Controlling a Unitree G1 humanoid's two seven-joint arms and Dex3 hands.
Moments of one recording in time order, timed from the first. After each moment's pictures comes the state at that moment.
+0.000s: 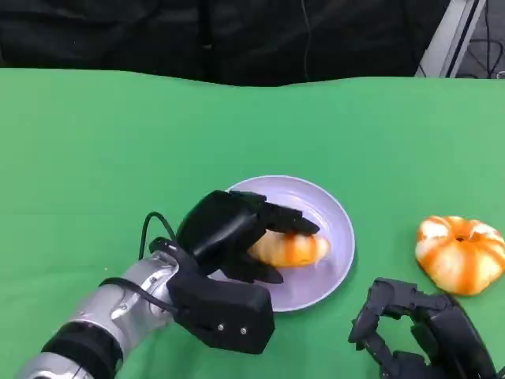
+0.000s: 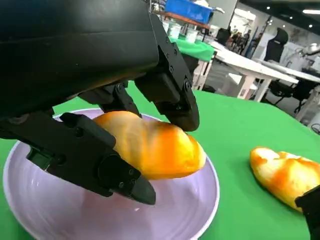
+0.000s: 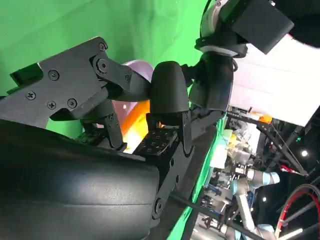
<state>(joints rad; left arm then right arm) -0.59 0.13 -0.51 0.88 0.71 -0.66 0.31 0.04 -0.05 0.10 0.49 0.00 -0.92 0.28</state>
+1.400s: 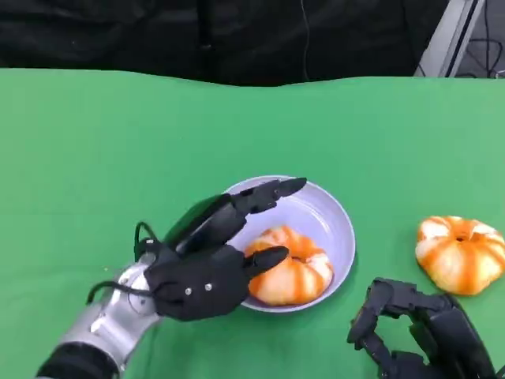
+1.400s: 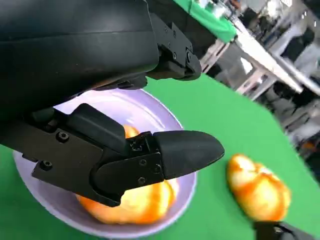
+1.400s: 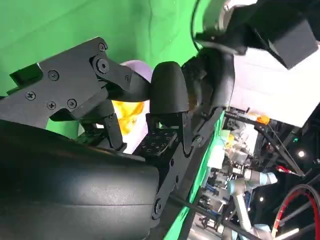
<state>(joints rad) -0.50 0.10 -0.35 0.81 0.35 -0.64 -0.06 0.05 -0.05 0.11 0.47 0.00 -0.92 0.27</state>
